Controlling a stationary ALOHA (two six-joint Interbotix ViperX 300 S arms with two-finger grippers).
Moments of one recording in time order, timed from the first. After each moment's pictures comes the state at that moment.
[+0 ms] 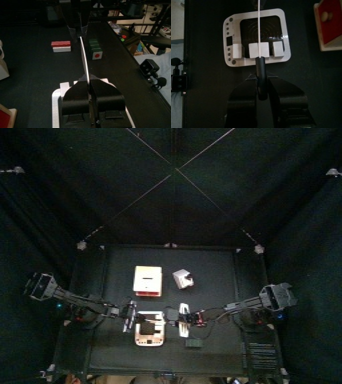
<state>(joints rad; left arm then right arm) -0.22 -0.37 1.13 -0.14 -0.53 0.10 0.17 -0.04 0.39 -0.27 0.46 0.47</state>
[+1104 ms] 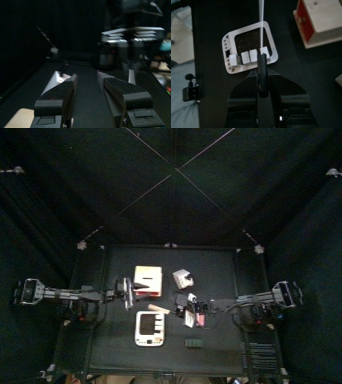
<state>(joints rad) 0.14 -0.54 1.11 -0.15 -0.67 0.09 0.12 -0.22 0.45 -0.13 0.47 0.50</state>
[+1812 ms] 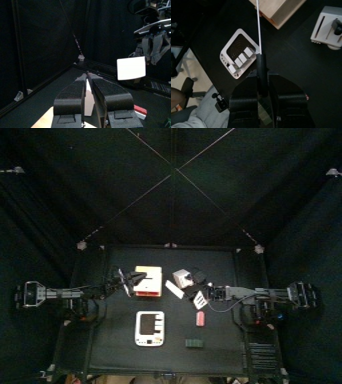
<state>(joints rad) 0.26 -0.50 1.11 -0.28 -0.78 0.09 -0.04 -0.40 0.36 -0.14 0.85 0.91</state>
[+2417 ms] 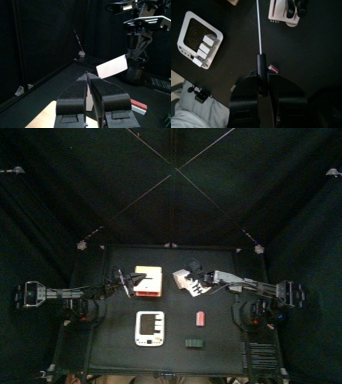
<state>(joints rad) 0.25 -0.50 1.13 -0.28 -0.78 0.09 -0.25 -0.23 0.16 0.02 1.28 0.75</state>
